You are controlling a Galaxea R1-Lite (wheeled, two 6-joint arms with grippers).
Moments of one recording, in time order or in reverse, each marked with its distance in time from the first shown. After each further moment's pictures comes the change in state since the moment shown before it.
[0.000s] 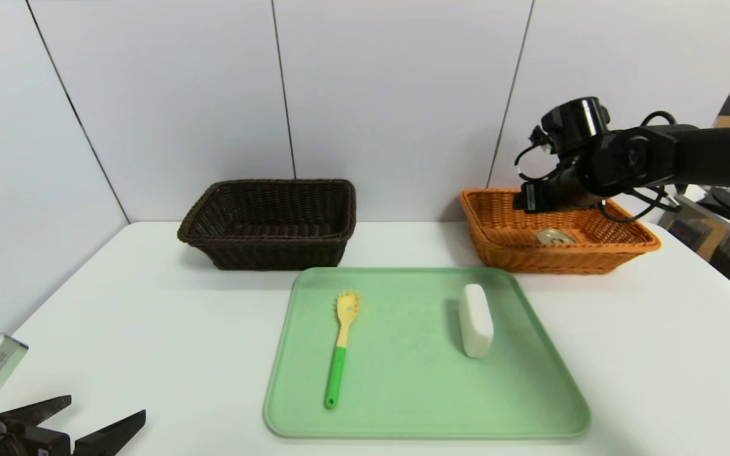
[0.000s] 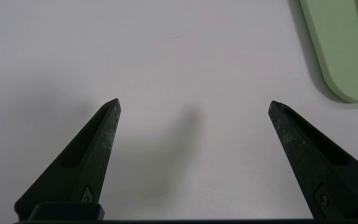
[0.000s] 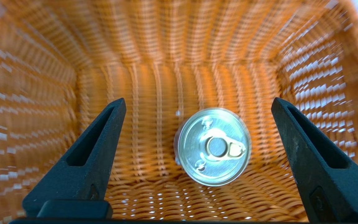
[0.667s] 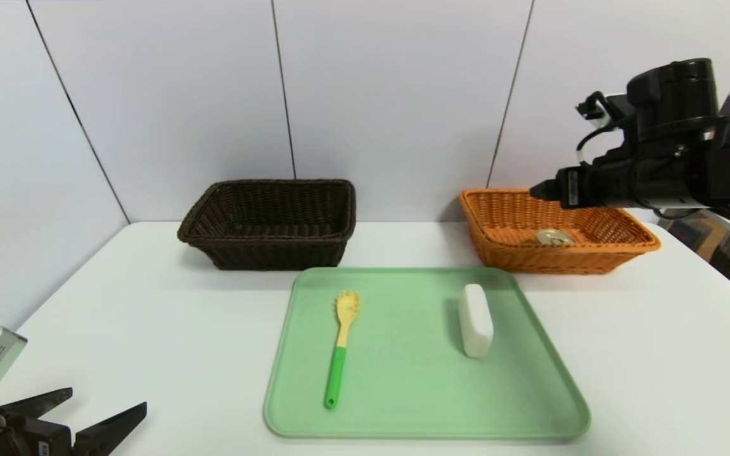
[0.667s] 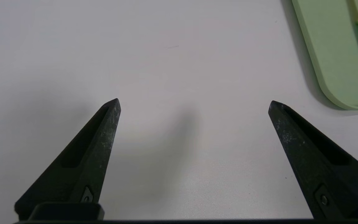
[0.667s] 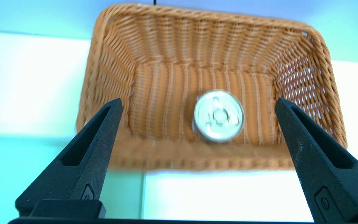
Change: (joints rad) left arm 0.000 0.006 -0.008 -0.019 0.000 0.003; right arm 0.035 -0.380 0.429 -0.230 0.135 -0.059
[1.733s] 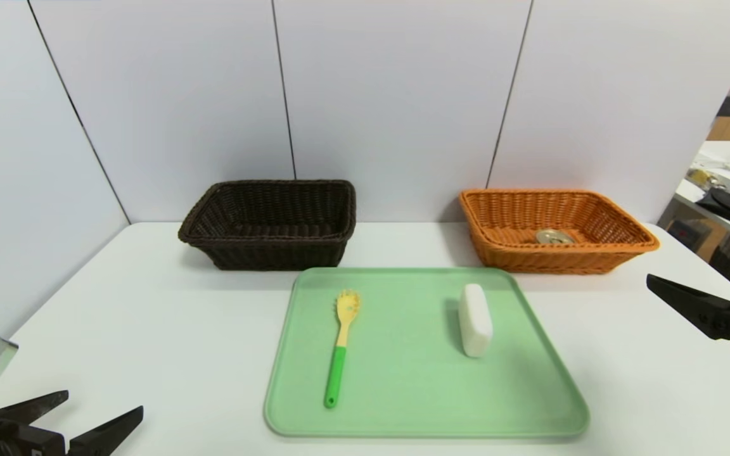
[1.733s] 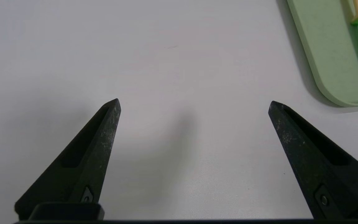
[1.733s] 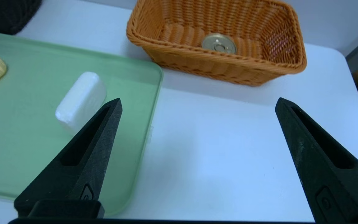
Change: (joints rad) left arm 0.000 -0.031 0.016 -0.001 0.000 0.004; right arm 0.053 -0.741 0.807 -0.316 0.072 -0.080
